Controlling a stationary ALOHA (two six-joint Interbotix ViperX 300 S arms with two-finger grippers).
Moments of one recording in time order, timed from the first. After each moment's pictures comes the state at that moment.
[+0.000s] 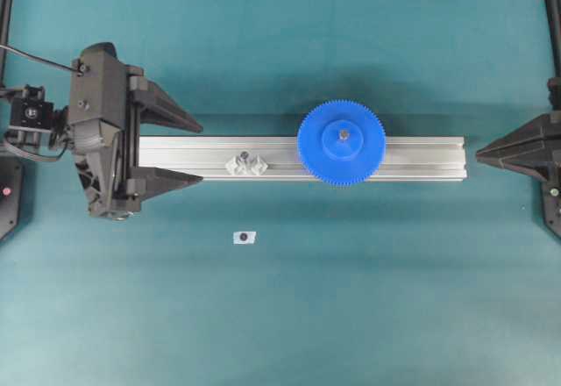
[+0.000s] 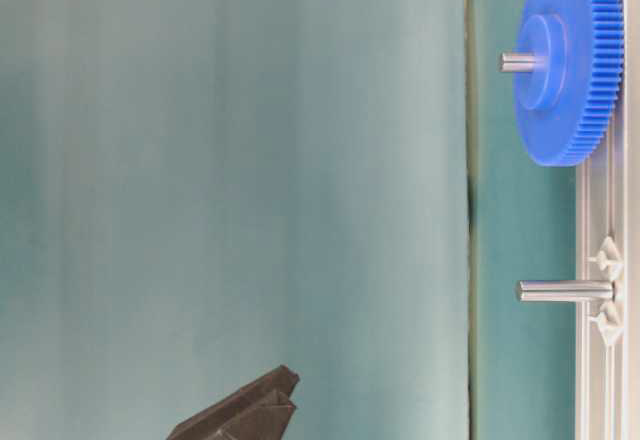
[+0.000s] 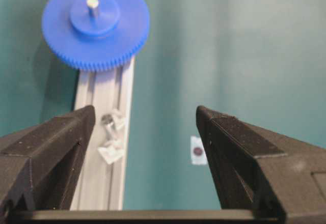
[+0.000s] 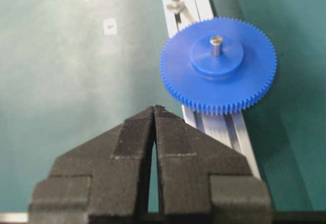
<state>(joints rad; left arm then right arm) 0.01 -0.50 0.83 0.02 0.03 -0.05 -0.05 -1.17 1.26 0.04 0.32 0.14</state>
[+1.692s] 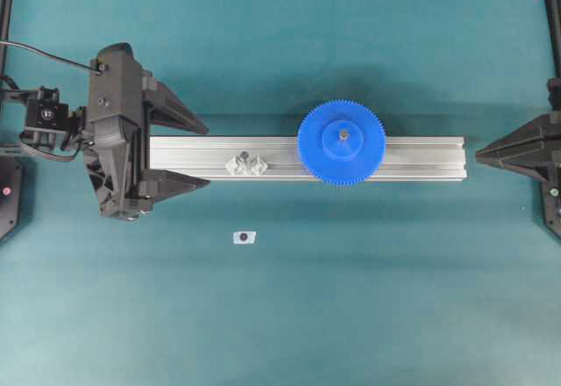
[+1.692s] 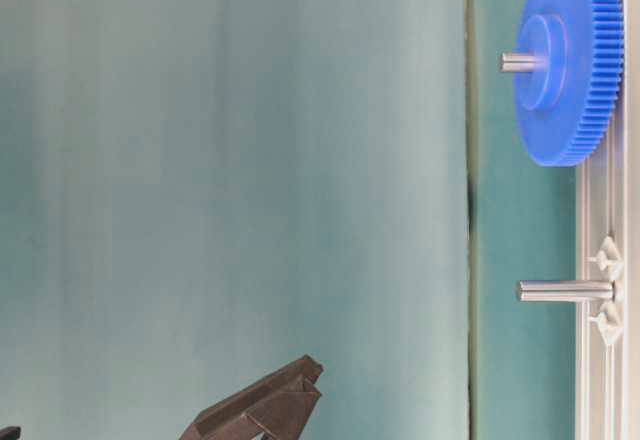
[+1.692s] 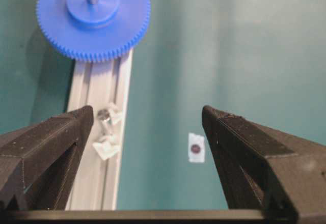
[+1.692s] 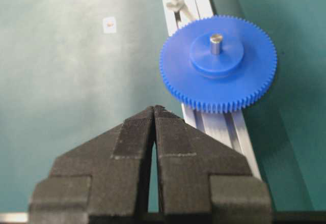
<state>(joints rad) 0.02 -0.46 0.81 0.02 0.03 -0.08 -0.05 -1.17 1.26 0.04 0.32 0.14</state>
